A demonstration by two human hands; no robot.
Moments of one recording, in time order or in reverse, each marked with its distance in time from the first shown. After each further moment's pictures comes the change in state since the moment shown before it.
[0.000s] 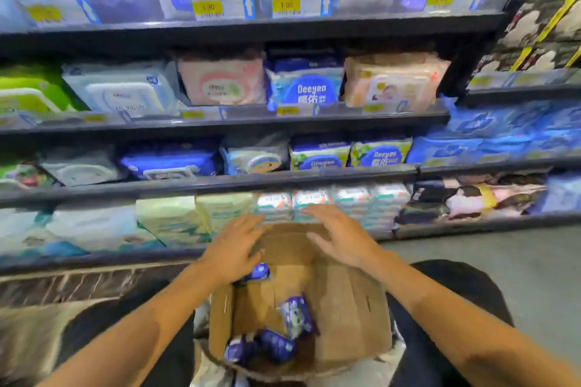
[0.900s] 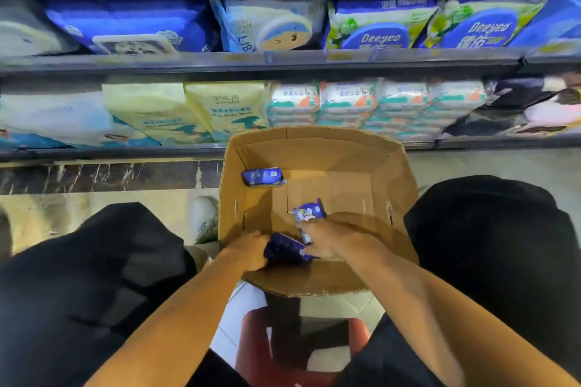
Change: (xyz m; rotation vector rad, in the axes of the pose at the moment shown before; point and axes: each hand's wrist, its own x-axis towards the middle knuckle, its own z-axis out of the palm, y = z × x) left_hand -0.077 -0.001 0.207 -0.232 -0.958 -0.431; right_hand -0.029 0.011 0.211 -0.046 -0.942 0.316
